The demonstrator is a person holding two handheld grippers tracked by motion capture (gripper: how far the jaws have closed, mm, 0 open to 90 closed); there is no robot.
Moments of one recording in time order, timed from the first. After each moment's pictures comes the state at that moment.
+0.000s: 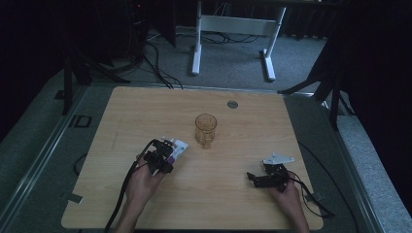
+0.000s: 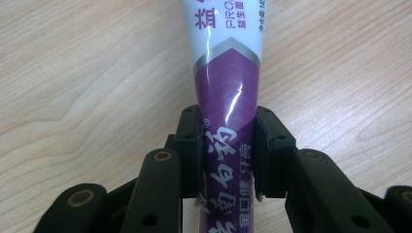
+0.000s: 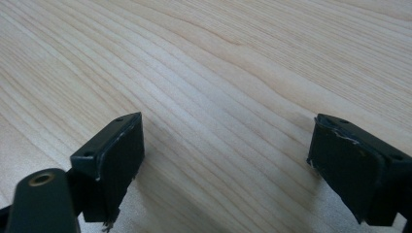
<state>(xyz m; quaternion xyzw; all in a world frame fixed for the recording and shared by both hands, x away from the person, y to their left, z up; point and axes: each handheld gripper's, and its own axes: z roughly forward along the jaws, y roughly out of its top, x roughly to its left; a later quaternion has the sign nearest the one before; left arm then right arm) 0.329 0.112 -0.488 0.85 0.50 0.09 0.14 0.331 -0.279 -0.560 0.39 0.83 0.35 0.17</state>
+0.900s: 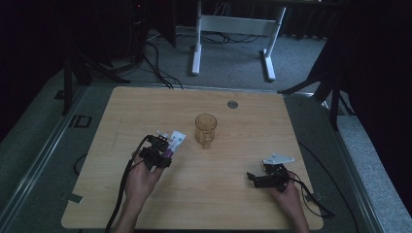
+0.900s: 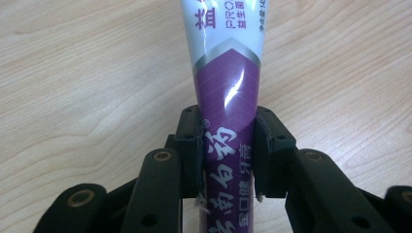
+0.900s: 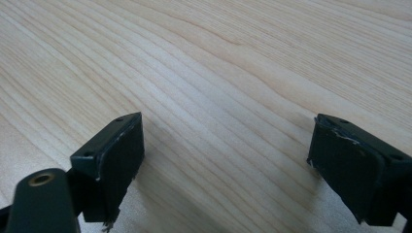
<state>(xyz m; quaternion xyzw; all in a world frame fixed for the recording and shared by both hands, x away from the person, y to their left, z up) 0.328 0.122 -0.471 0.83 0.52 0.12 0.19 0.331 -0.279 -0.560 0.39 0.83 0.35 0.17</state>
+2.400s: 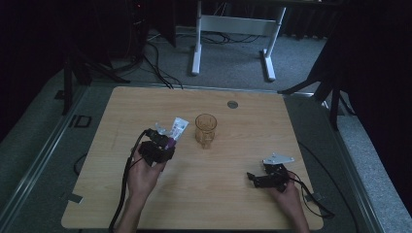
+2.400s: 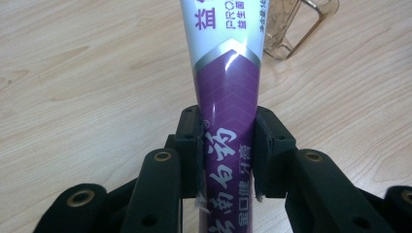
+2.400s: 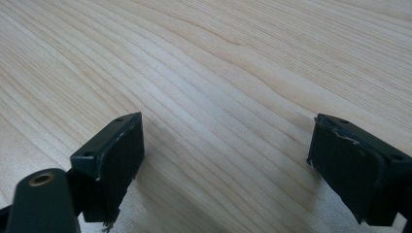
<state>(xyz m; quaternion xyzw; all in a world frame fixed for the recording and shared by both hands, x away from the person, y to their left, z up) 0.323 0.121 -0.446 0.80 0.50 0.18 0.28 0.331 -0.279 -0.560 0.39 0.83 0.35 0.17</state>
